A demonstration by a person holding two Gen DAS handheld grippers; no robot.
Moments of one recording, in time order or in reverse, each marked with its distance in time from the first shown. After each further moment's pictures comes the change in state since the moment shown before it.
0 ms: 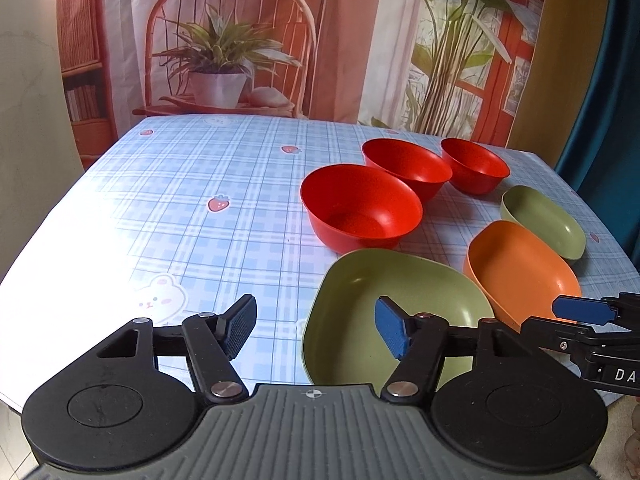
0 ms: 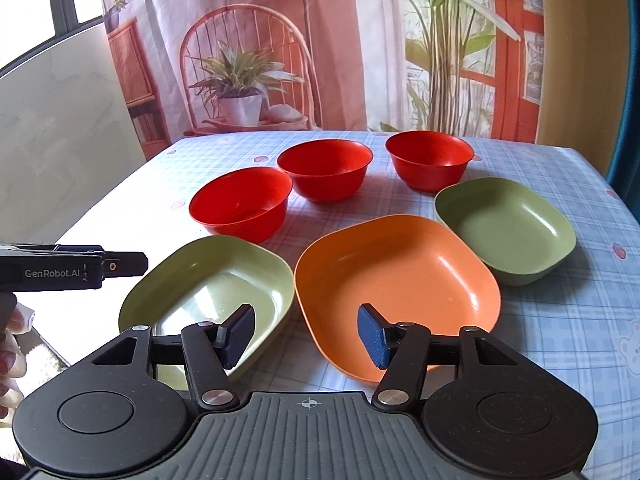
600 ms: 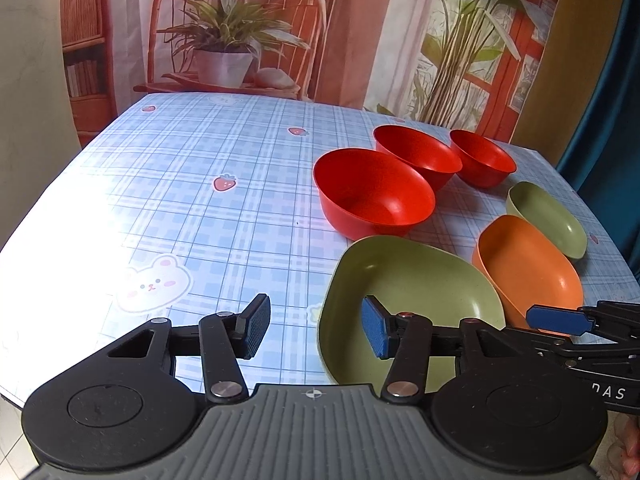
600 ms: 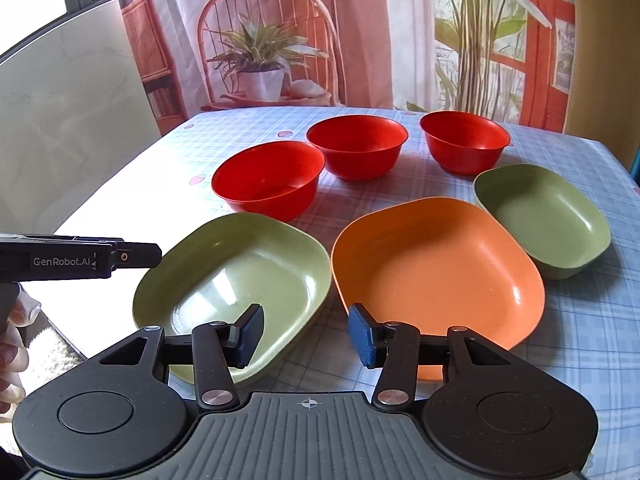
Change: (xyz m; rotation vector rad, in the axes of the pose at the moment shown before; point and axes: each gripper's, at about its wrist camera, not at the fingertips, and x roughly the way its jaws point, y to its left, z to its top) left arm 0.008 0.012 -0.001 -0.049 0.040 -0.024; right arm 0.022 0.016 0.002 -0.038 0.065 0.042
